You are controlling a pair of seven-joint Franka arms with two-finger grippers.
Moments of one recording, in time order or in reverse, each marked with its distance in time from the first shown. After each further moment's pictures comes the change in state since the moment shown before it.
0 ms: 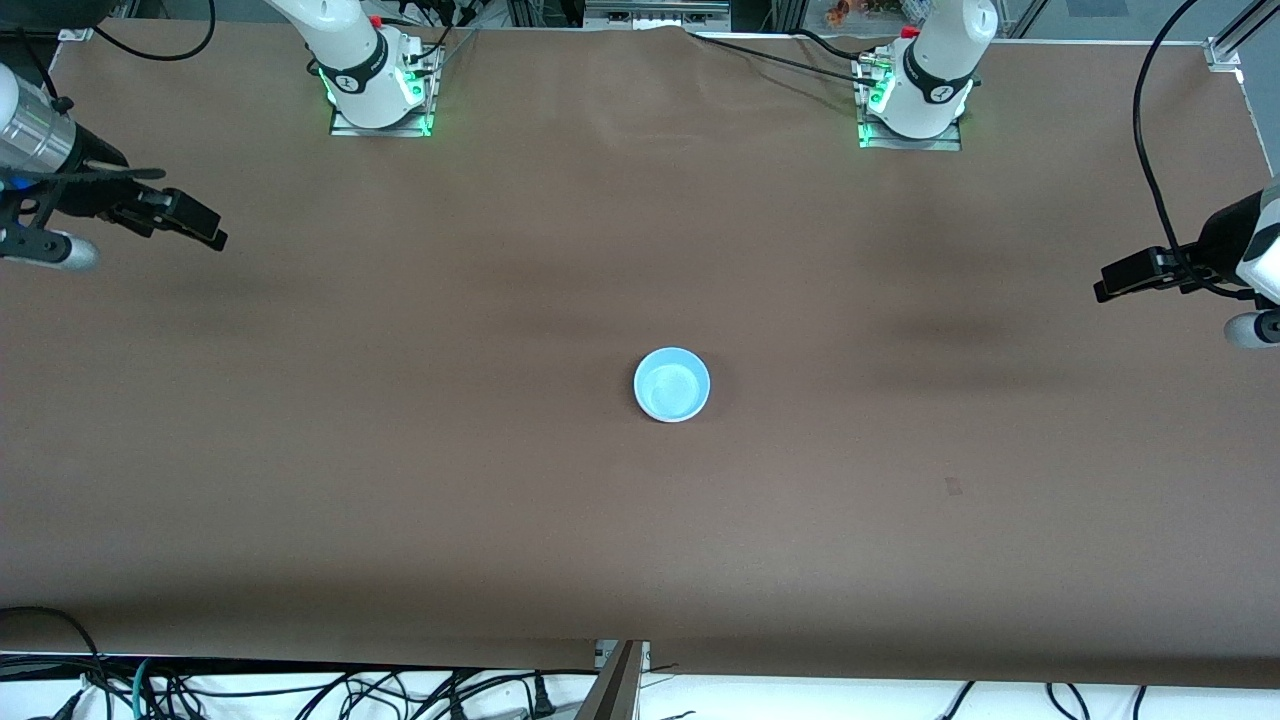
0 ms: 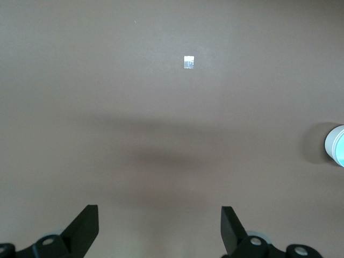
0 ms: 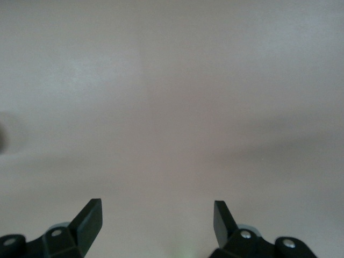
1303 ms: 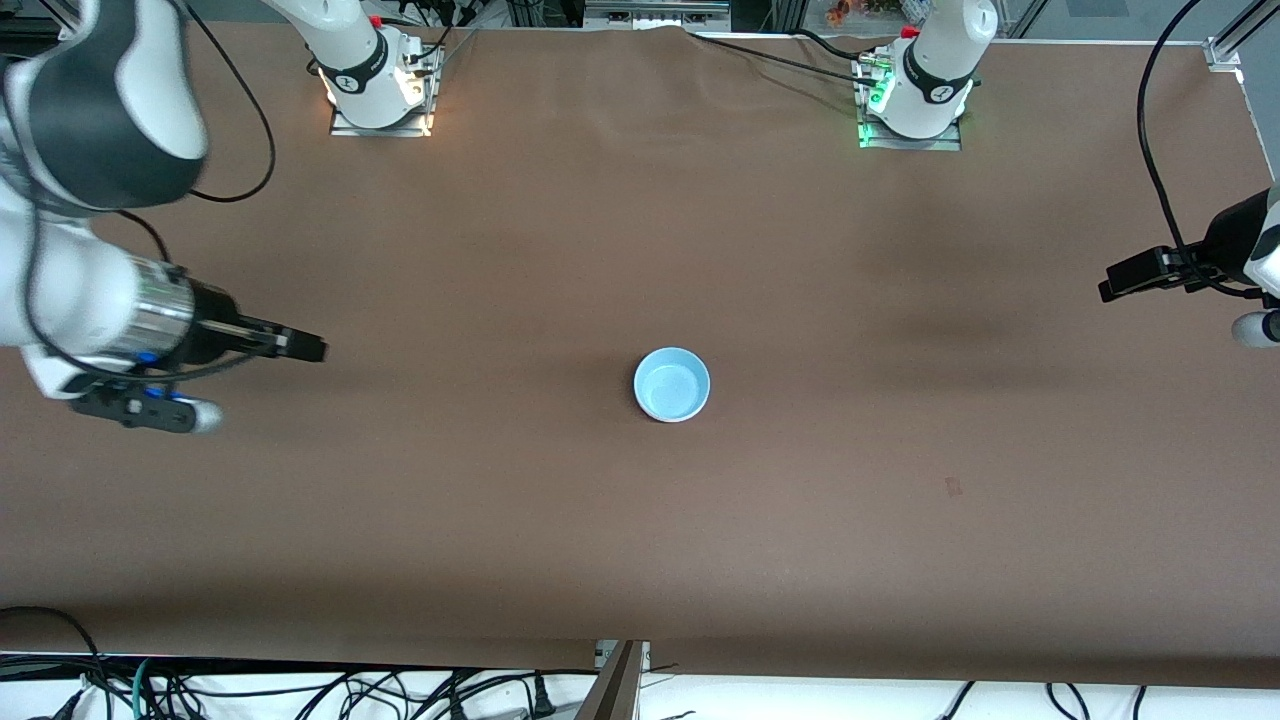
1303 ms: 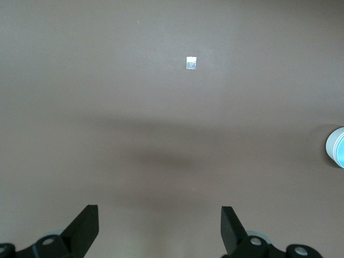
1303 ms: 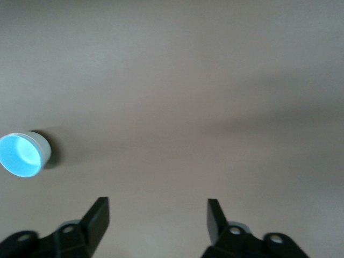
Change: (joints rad) left arm 0.010 -0.002 0.002 0.000 0.000 0.000 0.000; right arm 0.045 0.584 0.042 0.744 0.123 -0.268 0.082
